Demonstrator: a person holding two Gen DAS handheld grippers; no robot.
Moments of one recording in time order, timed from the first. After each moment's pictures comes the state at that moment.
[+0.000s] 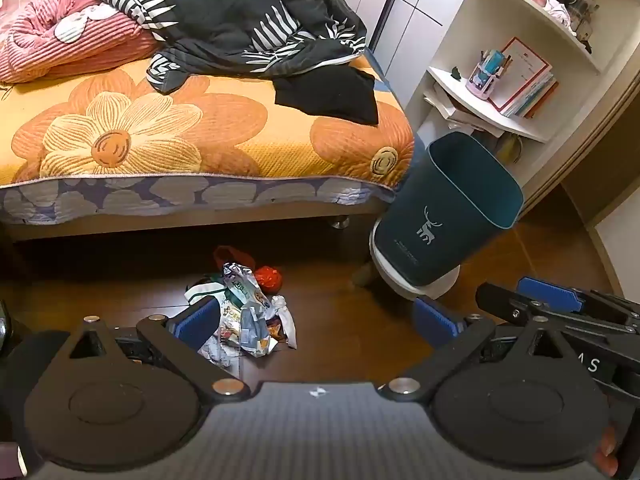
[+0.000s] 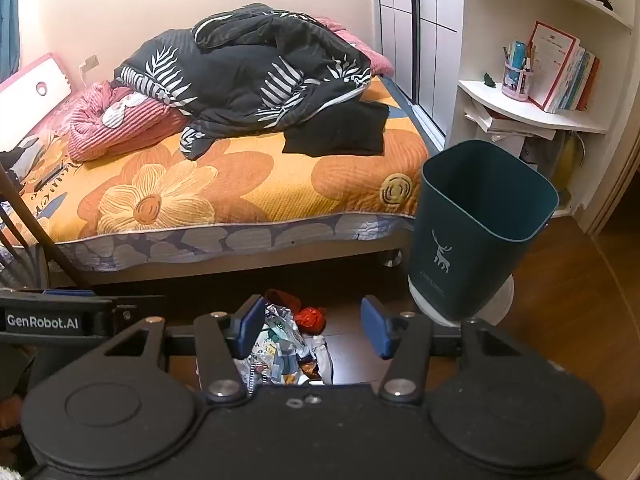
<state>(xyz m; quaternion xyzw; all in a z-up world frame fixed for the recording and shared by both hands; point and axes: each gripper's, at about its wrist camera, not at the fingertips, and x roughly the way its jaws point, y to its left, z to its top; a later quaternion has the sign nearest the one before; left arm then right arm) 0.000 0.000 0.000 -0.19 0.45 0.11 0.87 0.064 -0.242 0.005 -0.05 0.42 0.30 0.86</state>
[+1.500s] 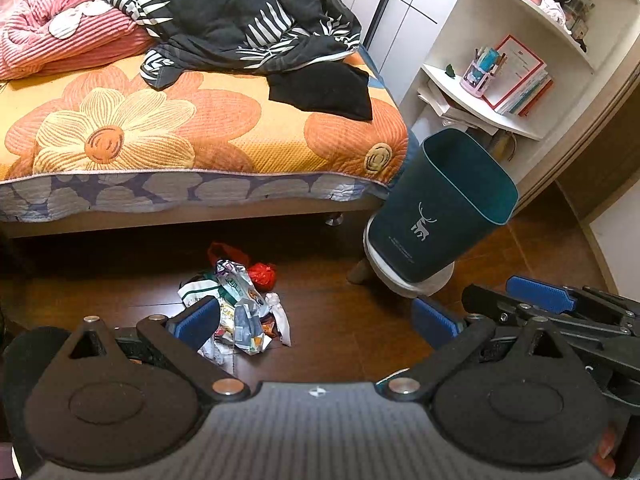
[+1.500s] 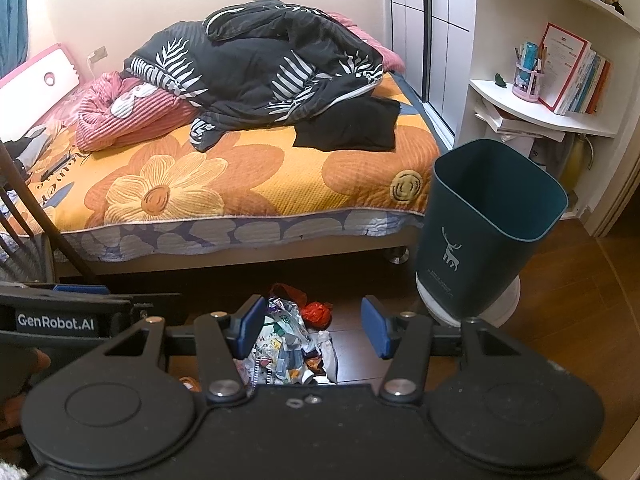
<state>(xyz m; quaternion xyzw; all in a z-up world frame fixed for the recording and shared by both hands) 0.002 -0.007 -0.003 -0.20 0.45 0.10 0.86 0.063 -0.239 0.005 -0.05 0.43 0.31 0.84</state>
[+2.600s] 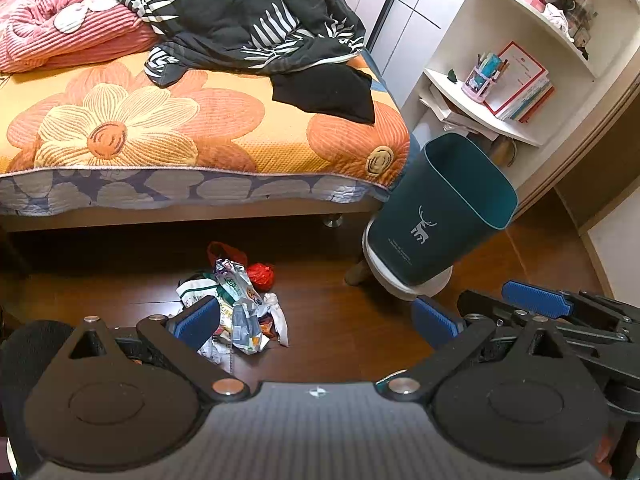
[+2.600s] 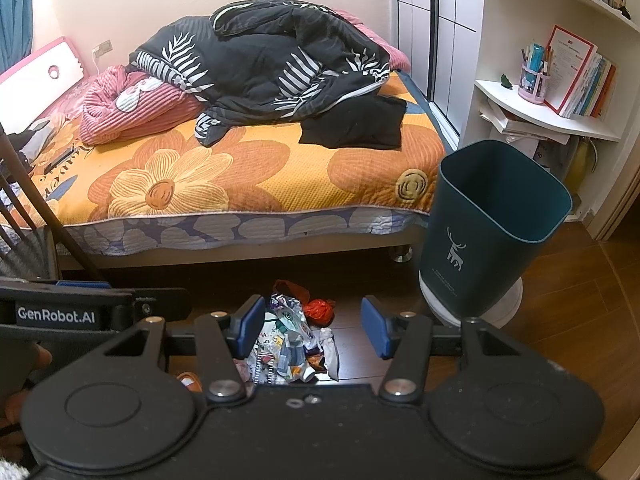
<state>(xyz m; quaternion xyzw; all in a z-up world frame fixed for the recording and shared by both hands) -0.005 0.000 -0.004 -0.21 0.45 0.10 0.86 0.060 -0.233 0.005 -0.06 0.43 0.32 0.84</state>
